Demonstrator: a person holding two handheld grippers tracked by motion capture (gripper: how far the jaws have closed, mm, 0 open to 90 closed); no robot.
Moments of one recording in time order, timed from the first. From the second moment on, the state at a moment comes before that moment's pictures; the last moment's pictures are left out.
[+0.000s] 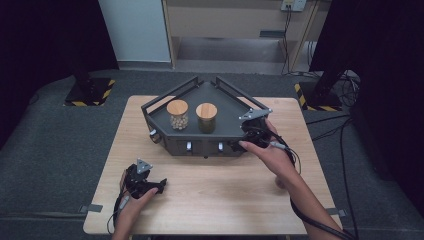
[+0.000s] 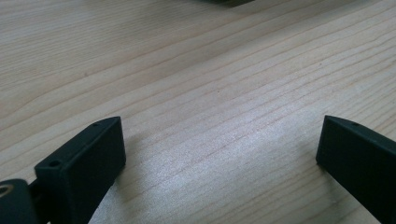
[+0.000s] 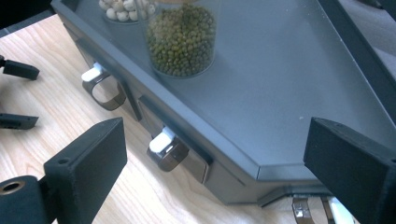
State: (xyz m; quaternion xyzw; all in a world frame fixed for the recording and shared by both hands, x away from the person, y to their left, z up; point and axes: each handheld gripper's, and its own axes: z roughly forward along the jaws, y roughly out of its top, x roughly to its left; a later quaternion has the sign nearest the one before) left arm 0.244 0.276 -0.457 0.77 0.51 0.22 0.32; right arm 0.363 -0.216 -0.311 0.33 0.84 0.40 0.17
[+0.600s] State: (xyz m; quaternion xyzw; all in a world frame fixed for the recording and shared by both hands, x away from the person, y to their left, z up) left arm 0.244 0.276 -0.457 0.77 0.51 0.22 0.32; right arm 0.348 -0.236 -0.311 0.32 0.85 0.39 0.16
